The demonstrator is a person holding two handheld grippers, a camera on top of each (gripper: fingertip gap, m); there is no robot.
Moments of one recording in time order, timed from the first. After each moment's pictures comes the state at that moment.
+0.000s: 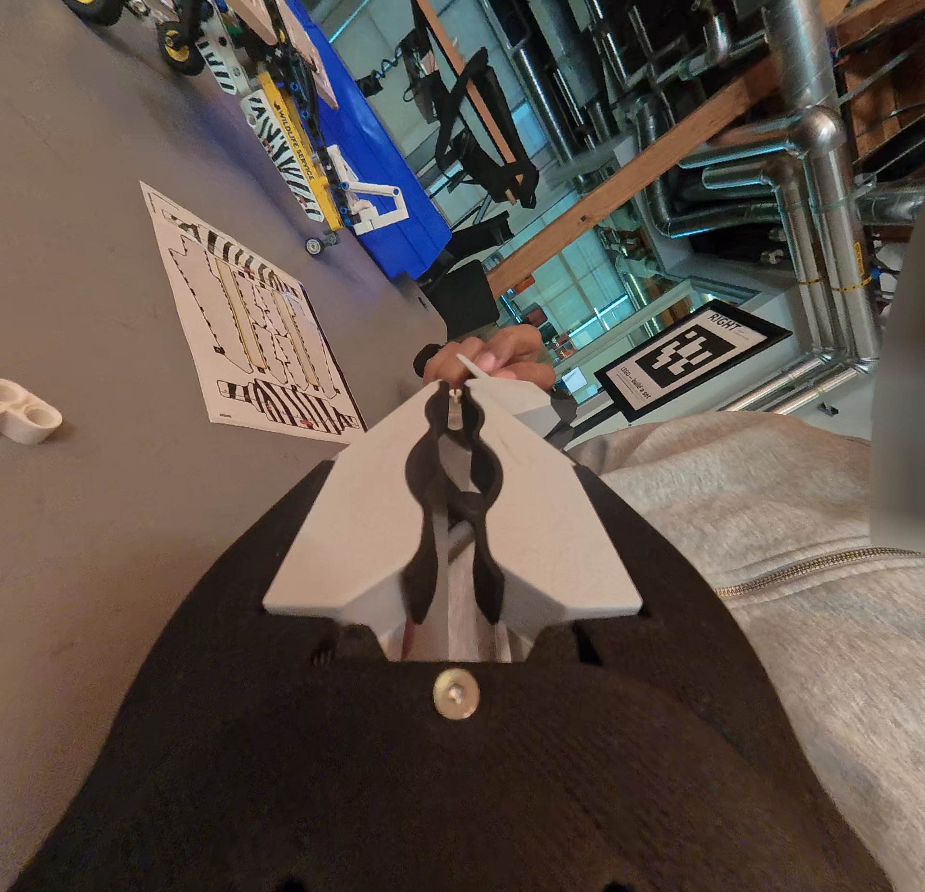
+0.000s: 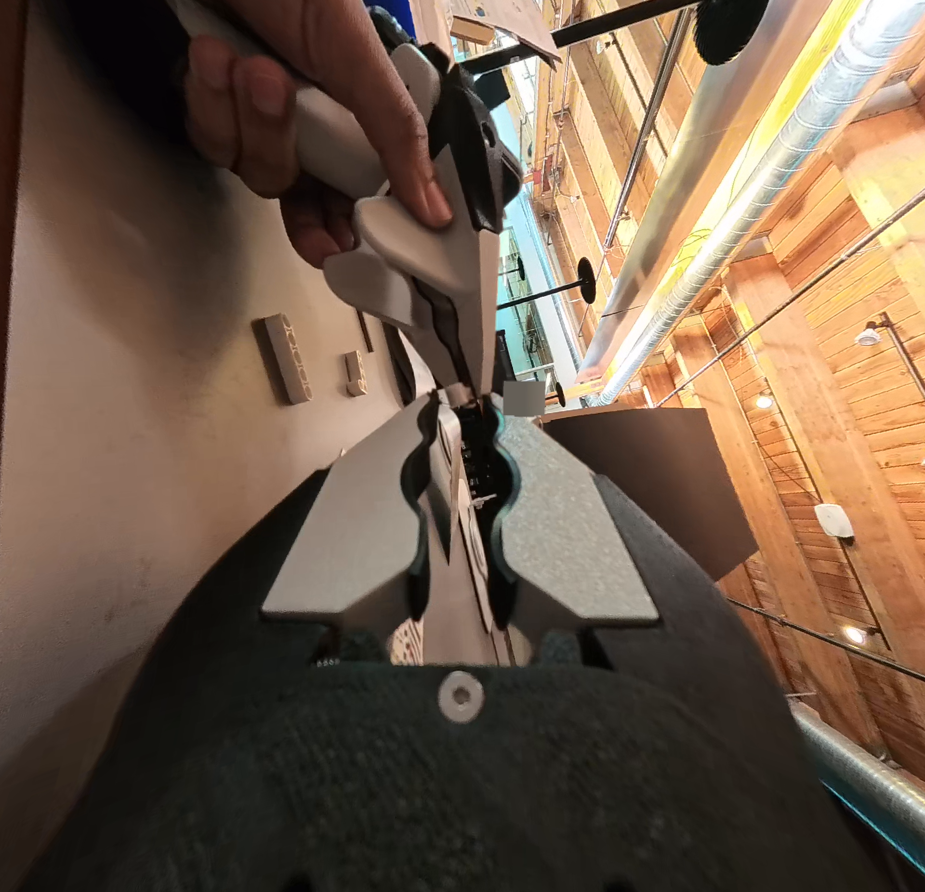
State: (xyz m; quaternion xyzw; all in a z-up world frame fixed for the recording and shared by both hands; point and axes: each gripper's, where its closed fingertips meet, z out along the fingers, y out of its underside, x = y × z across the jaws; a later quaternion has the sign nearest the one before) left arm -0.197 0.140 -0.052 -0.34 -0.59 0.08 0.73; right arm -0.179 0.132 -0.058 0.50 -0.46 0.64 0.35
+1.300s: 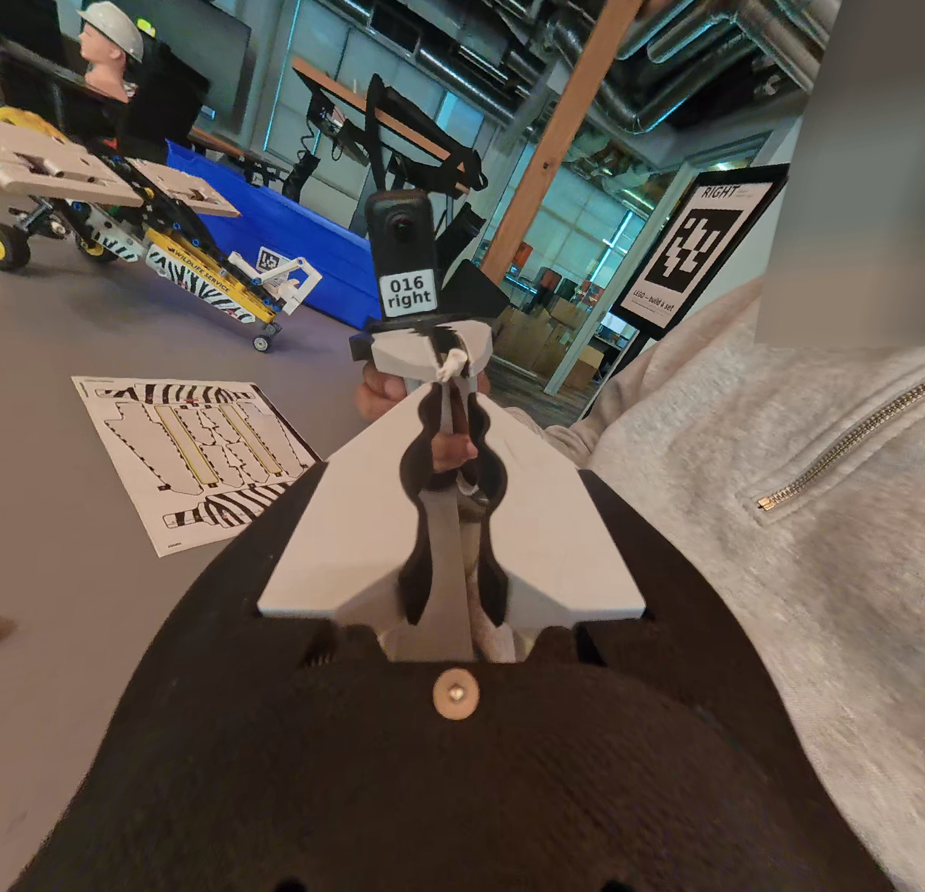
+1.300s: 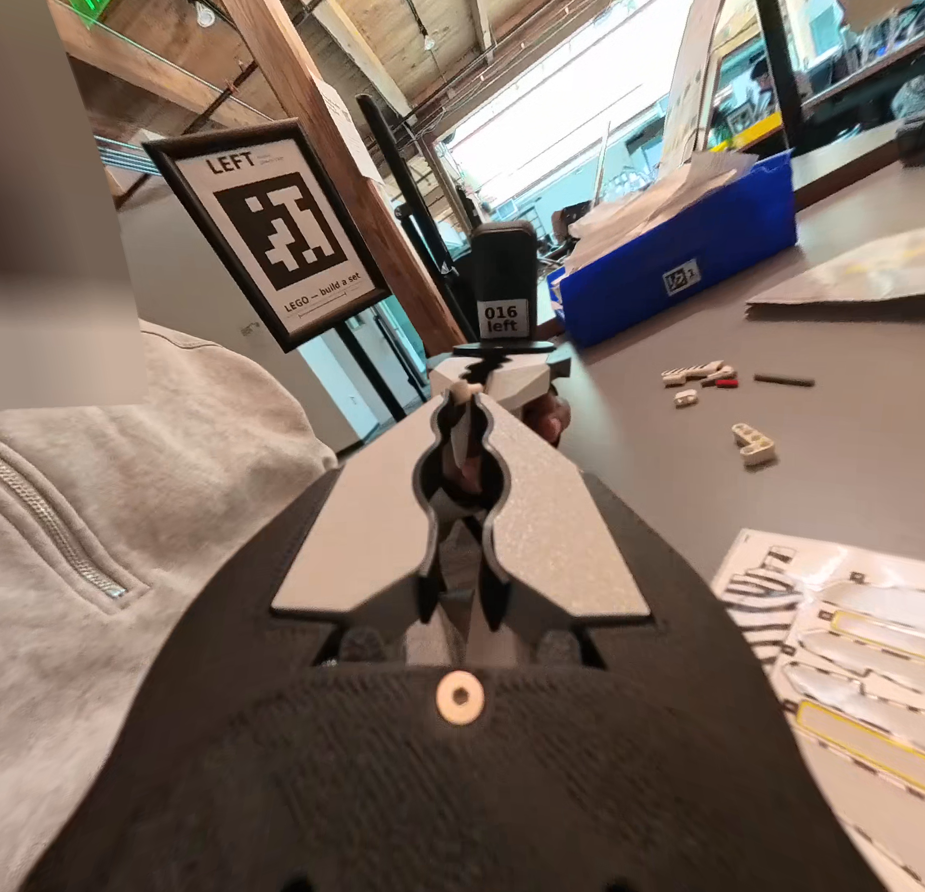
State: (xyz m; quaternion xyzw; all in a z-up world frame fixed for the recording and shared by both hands) left arm -0.185 0.172 -0.018 -0.47 -0.46 0.23 0.72; right arm -0.182 0.161 -0.010 0.19 -0.60 0.52 -0.58
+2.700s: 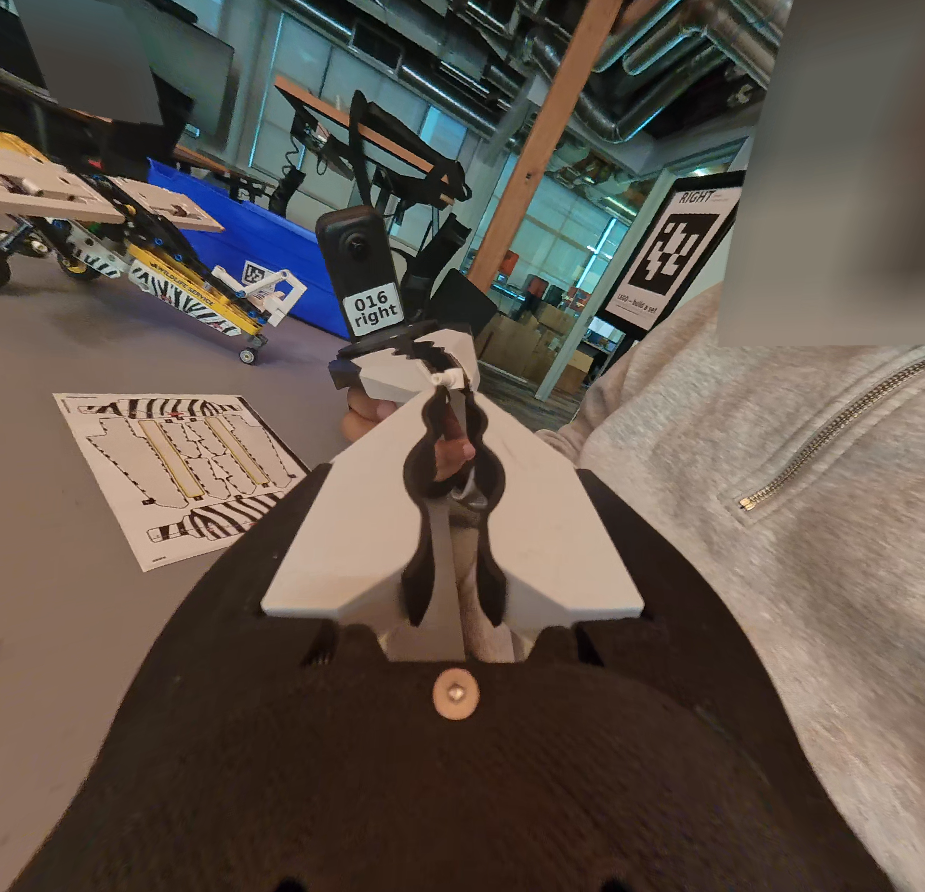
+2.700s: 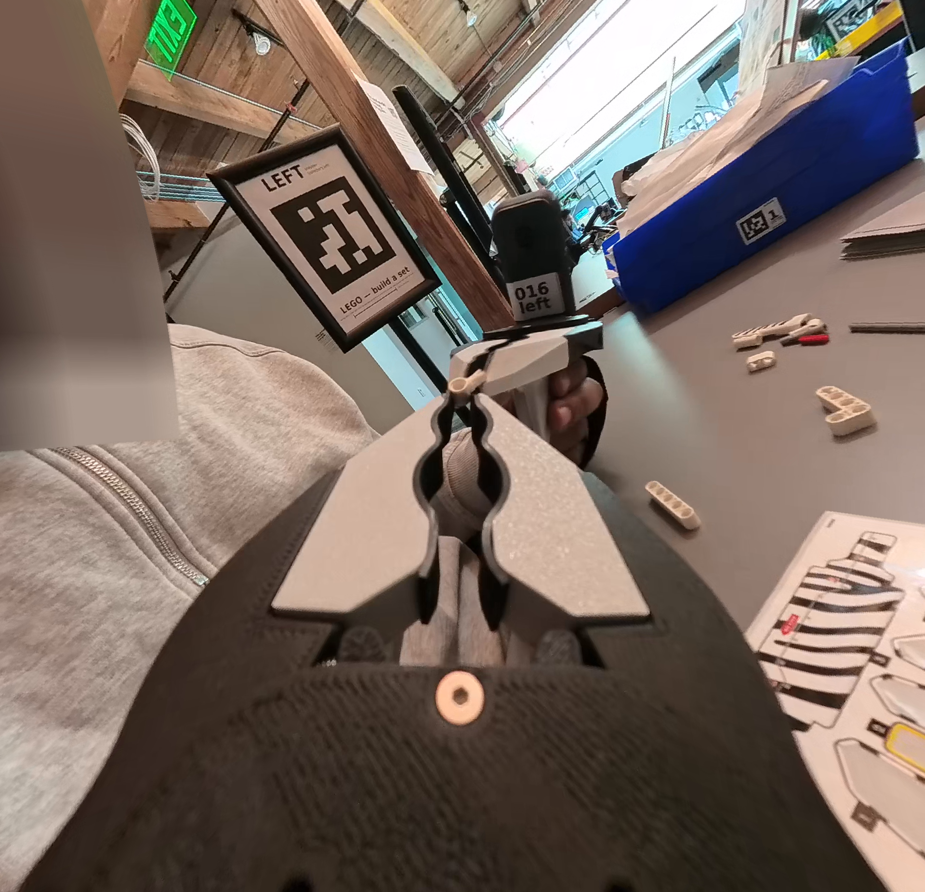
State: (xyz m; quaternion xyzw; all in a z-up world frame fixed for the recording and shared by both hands) left arm -0.181 0.177 -0.013 -0.47 -0.44 0.23 0.73; right arm -0.176 0.172 -0.014 0.18 -0.58 0.46 -0.65
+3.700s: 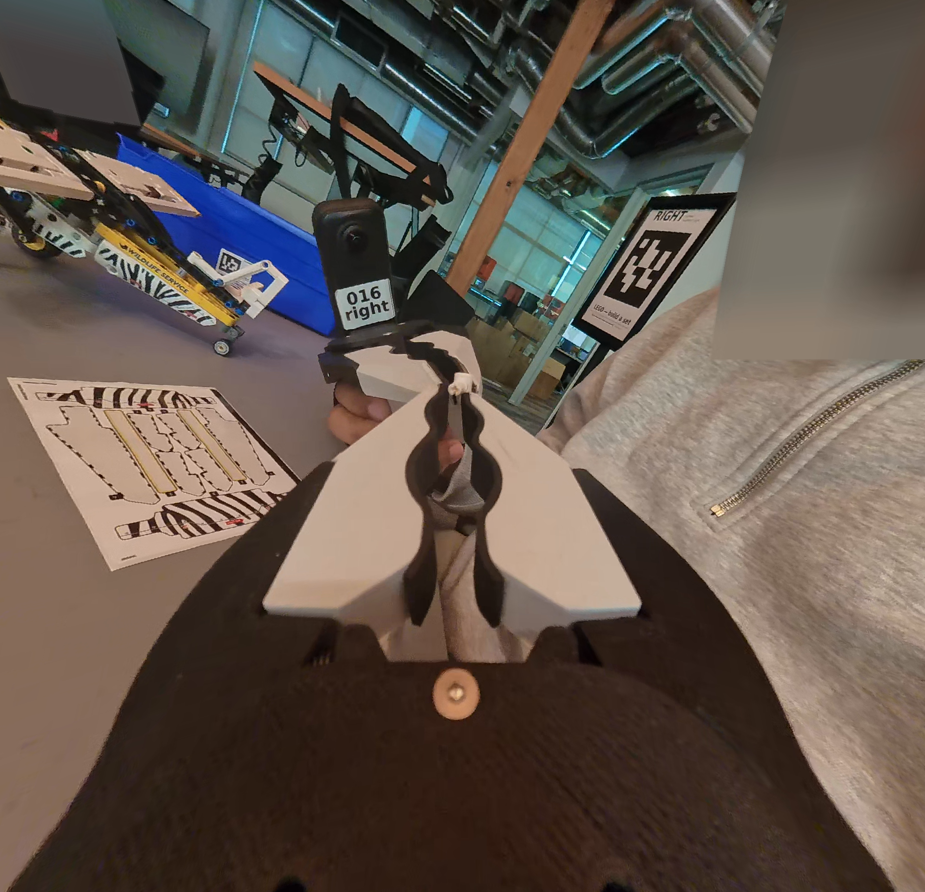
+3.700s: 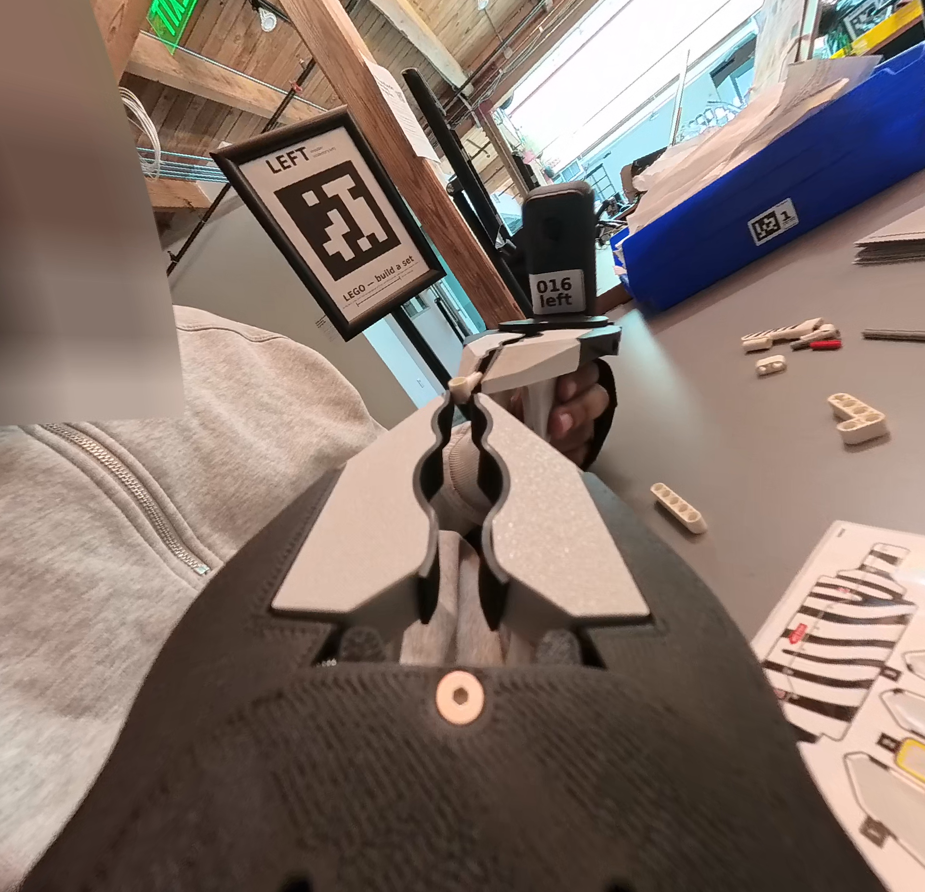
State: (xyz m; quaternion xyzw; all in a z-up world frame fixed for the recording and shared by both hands) left arm -0.180 0.179 -0.012 -0.46 -0.44 0.20 0.75; right arm -0.174 0.175 -0.012 0.20 -0.58 0.46 -0.64
